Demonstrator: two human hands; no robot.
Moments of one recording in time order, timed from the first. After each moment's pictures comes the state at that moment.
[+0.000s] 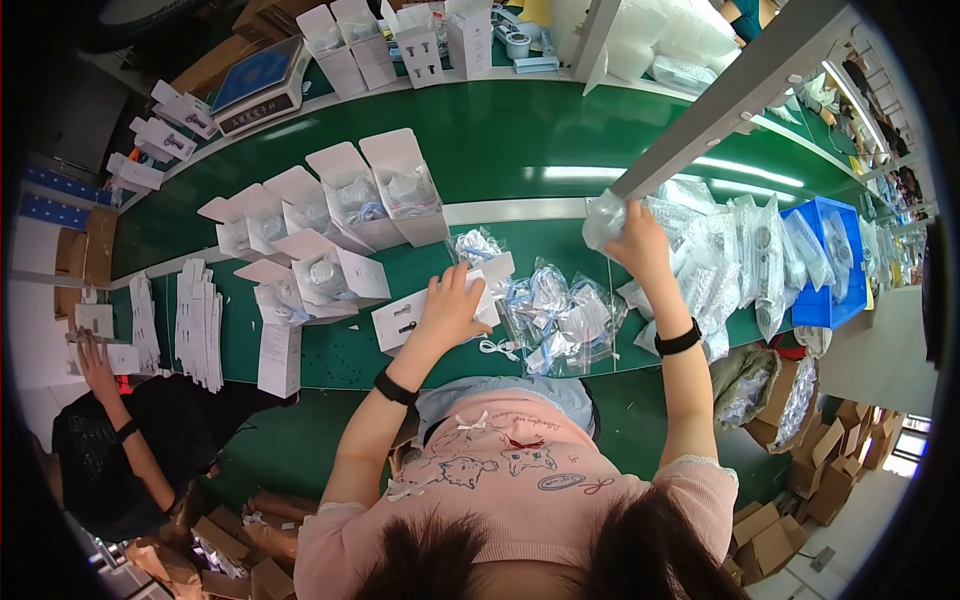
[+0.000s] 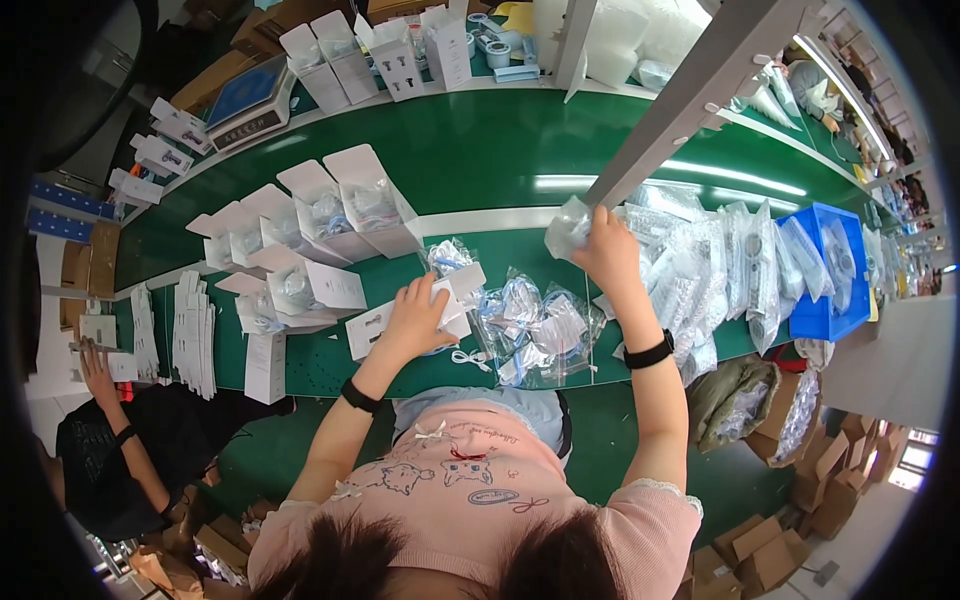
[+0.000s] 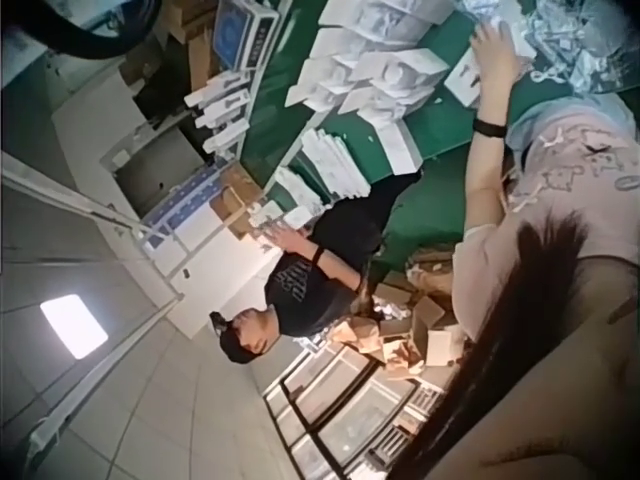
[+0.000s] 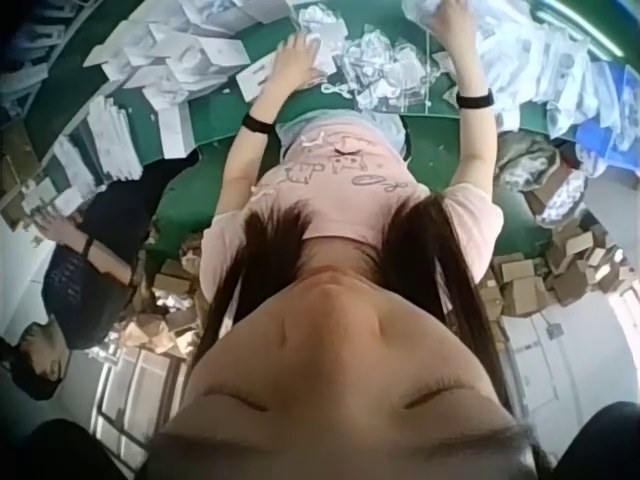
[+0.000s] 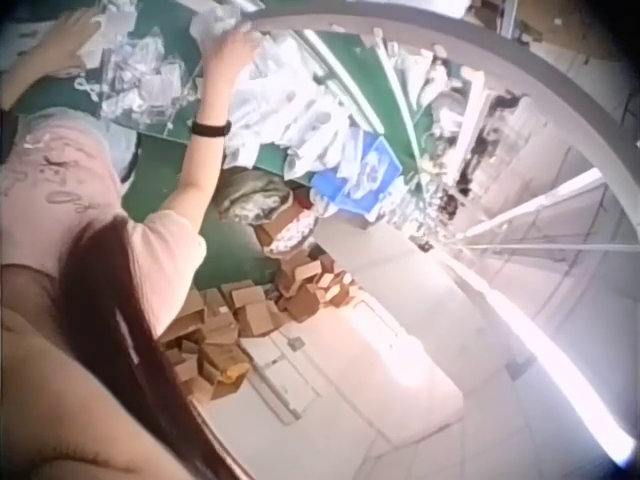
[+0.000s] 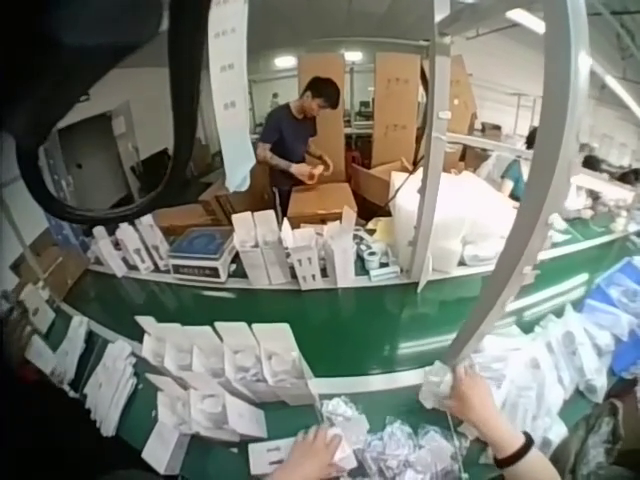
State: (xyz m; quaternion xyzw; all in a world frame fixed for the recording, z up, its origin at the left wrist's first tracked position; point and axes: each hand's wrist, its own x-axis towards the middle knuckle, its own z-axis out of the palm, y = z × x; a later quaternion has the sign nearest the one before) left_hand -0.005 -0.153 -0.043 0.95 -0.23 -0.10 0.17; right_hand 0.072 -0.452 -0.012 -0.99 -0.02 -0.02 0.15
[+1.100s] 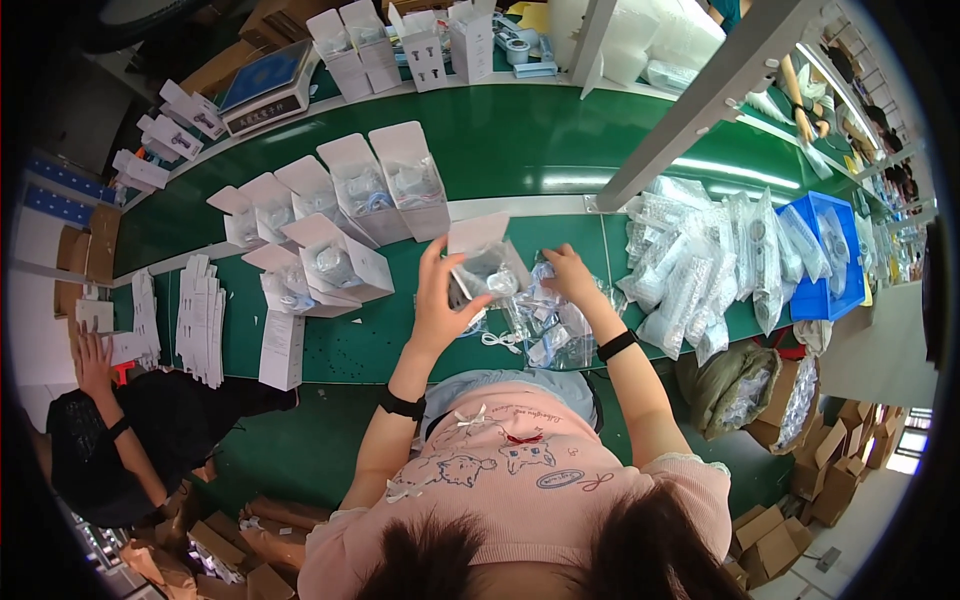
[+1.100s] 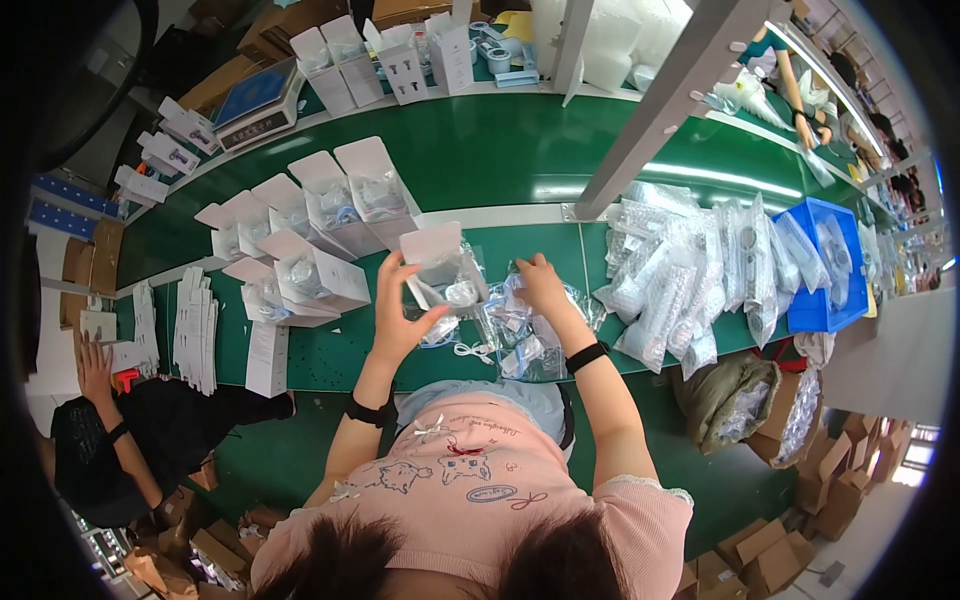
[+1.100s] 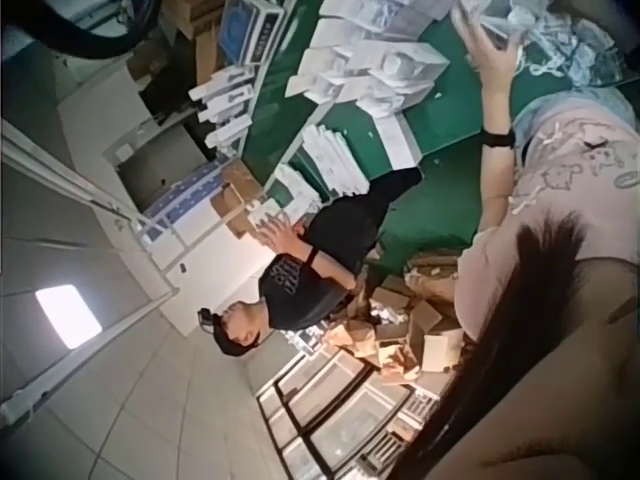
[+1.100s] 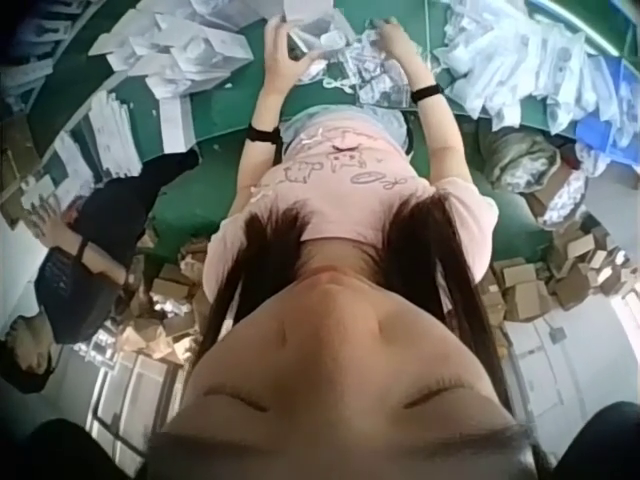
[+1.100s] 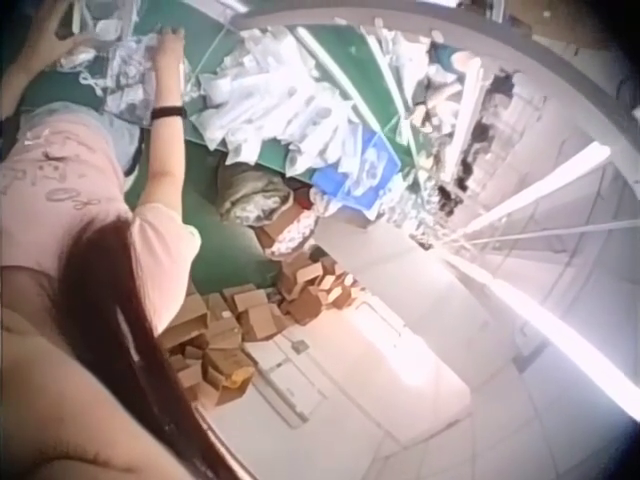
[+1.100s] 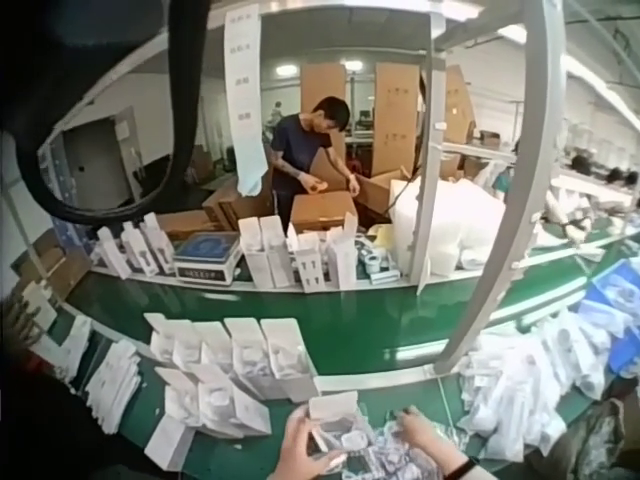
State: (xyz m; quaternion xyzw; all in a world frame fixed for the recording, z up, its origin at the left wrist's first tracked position) left_hand -0.022 -0.152 0.001 0.85 -0.15 0.17 0.48; right_hand 0.031 -0.388 -0.113 -0.97 -0.11 0.07 0.23
